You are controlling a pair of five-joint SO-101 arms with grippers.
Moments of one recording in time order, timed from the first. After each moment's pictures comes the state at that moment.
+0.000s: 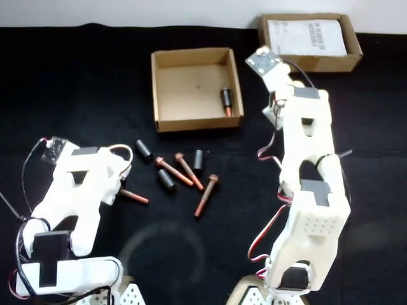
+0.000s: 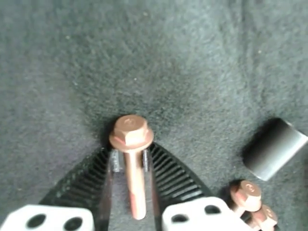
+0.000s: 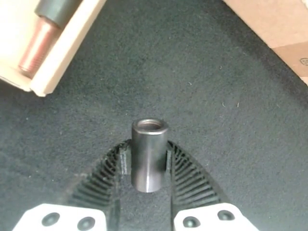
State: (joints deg) left arm -12.9 -2.1 47.3 48.7 65.2; right arm -2.5 27.2 -12.6 51.7 42.7
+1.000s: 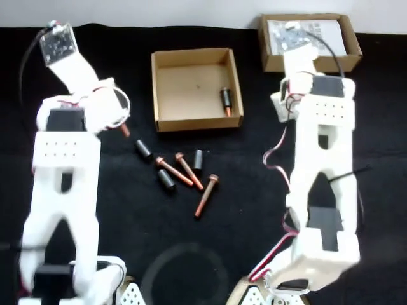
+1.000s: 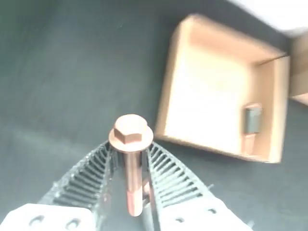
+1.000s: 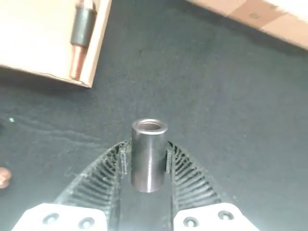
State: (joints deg) left arm -5.6 -22.5 14.7 60.9 27.2; right arm -2.5 5.6 -14.5 73.6 24.6
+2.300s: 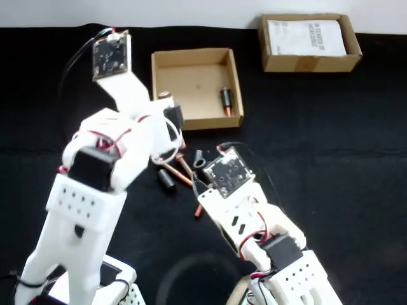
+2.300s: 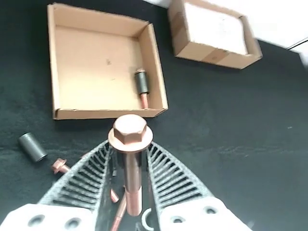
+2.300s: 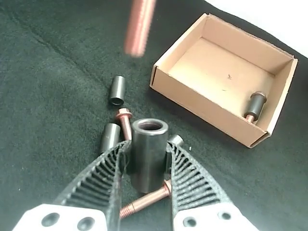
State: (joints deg) left arm 16.8 -37.8 16.5 64.4 34.5; right arm -38.0 -76.5 74.2 35.8 10.2
